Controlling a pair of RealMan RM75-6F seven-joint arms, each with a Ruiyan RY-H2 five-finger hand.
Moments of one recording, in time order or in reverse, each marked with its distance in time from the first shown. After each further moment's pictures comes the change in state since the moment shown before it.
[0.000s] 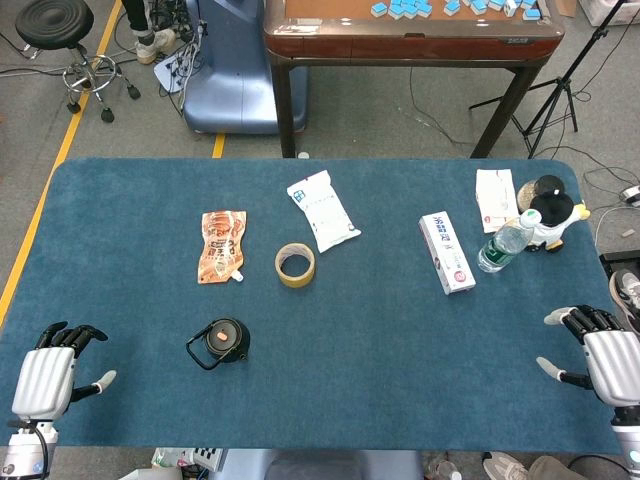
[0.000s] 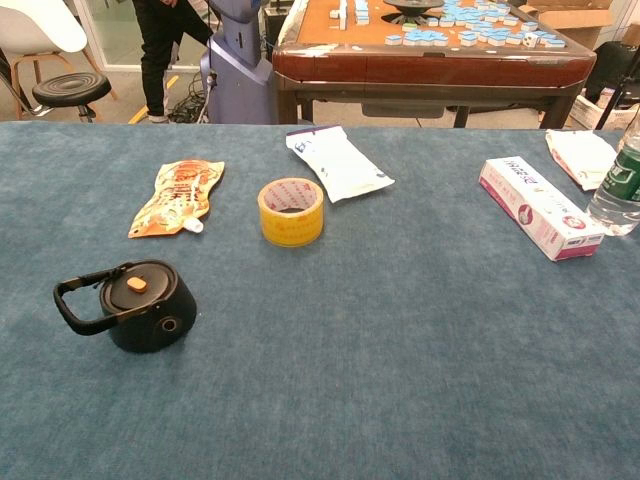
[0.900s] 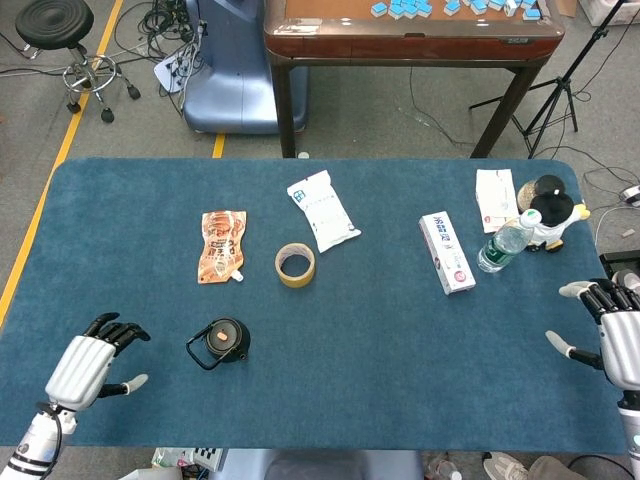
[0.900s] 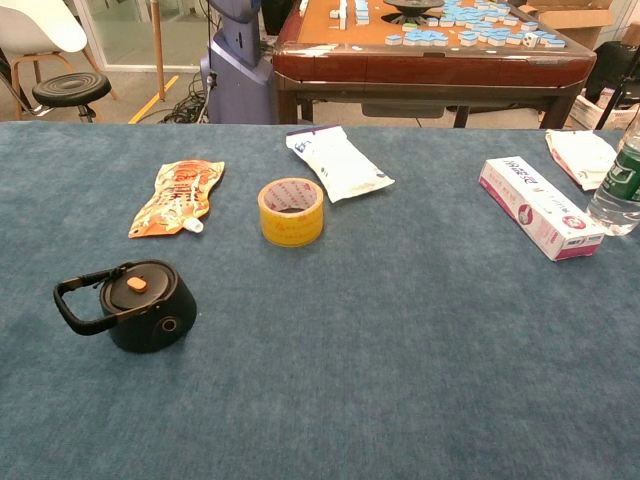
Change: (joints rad) left arm -0.142 0.062 0.051 0.091 0.223 -0.131 -0.208; right arm 0.018 0.018 0.091 -0.074 0.052 0.055 -0.081
